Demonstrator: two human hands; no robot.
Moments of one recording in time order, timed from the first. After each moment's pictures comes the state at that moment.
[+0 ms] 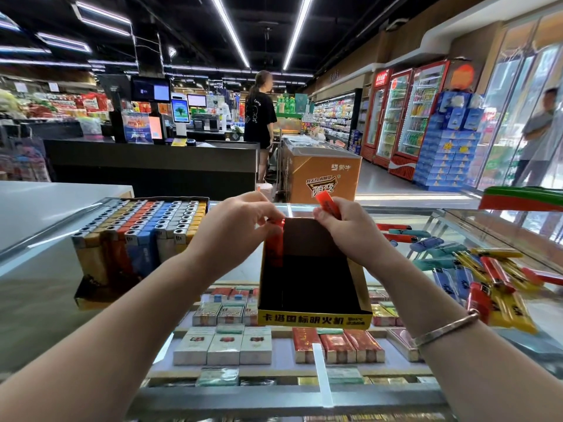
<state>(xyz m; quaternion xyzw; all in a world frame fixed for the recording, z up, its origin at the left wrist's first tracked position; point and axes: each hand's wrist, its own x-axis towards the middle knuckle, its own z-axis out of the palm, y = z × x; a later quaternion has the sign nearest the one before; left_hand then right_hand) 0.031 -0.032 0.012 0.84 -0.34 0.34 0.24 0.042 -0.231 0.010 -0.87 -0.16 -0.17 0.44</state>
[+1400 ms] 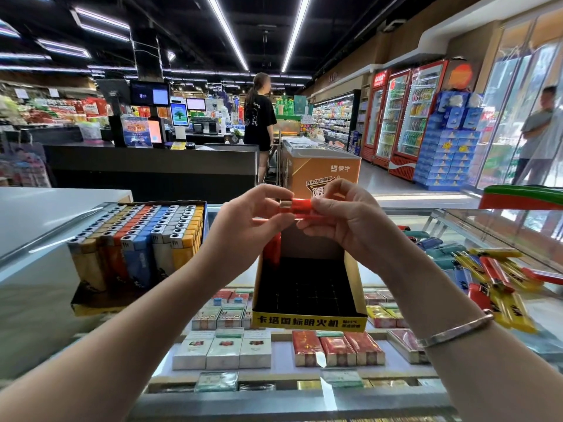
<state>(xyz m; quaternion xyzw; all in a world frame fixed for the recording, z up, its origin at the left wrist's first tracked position) 0.020 -0.049 0.014 0.75 -0.33 0.23 0.51 0.023 -0.230 0.032 -0.57 -0.23 0.01 0.79</state>
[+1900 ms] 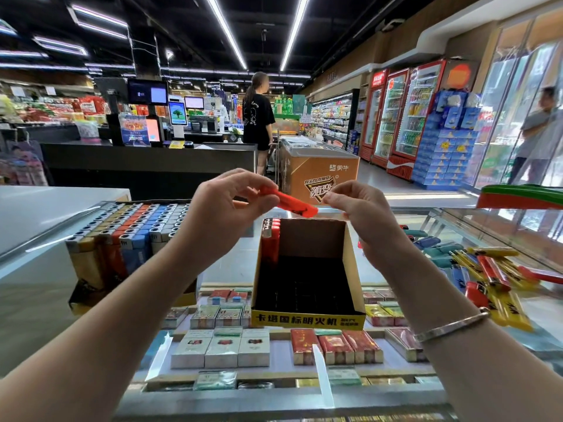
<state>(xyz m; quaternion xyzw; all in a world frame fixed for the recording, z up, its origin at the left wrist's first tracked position) 0.020 -0.033 0.033 0.76 -0.33 0.32 0.46 0.040 -0.240 0.026 -0.75 -0.10 -0.21 0.62</state>
